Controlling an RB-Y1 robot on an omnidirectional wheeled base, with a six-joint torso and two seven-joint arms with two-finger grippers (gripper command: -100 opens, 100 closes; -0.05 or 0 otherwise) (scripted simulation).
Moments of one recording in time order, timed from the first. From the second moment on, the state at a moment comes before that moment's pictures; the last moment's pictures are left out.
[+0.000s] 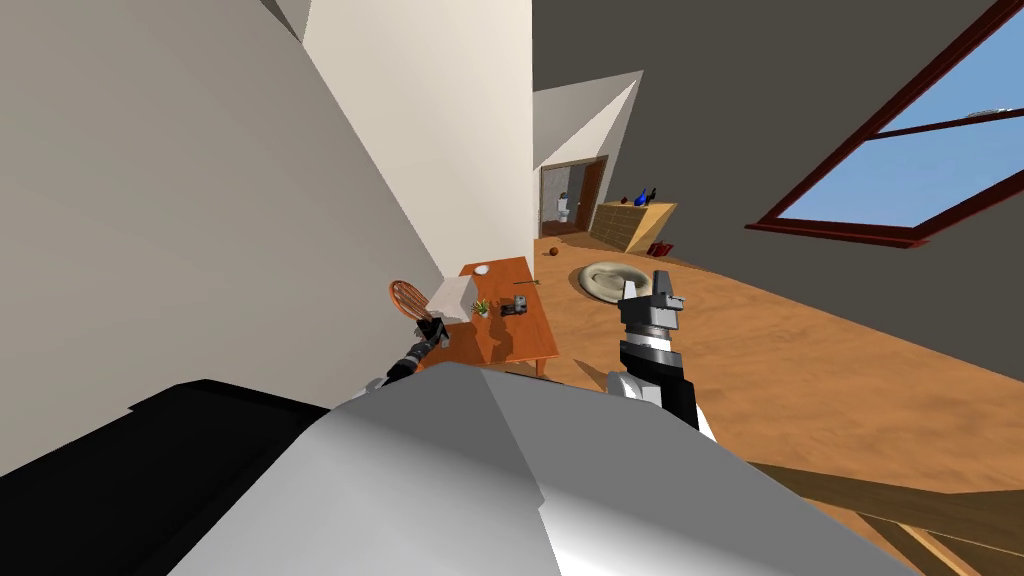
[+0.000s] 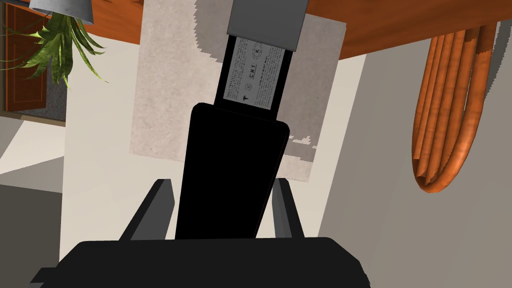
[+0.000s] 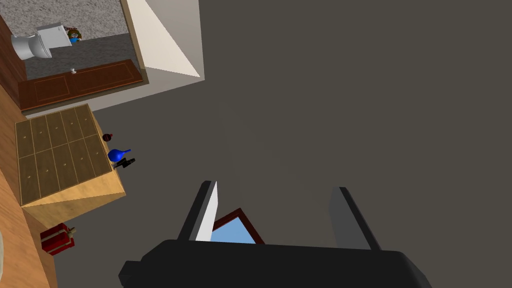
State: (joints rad) left arm 0.18 0.63 0.07 -0.55 -0.09 -0.80 -0.61; right arm 0.51 -0.03 0.05 -2.26 -0.06 -0.38 -0.08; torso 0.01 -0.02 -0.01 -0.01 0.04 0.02
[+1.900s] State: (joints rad) left arm 0.17 0.34 0.05 -1.10 -0.40 -0.31 -0.62; right arm 0.51 -0.03 0.05 -2.26 -0.06 -0.38 -0.08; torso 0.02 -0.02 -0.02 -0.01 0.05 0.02
